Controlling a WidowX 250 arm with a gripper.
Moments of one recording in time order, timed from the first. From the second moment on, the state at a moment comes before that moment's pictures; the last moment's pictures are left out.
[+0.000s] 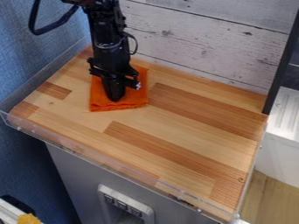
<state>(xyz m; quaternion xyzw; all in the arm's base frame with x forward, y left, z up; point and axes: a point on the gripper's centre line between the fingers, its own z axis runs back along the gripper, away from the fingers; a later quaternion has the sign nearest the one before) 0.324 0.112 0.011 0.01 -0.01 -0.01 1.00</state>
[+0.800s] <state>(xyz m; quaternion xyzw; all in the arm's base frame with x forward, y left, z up) 0.353 0.143 0.090 0.01 -0.01 -0.02 1.00</state>
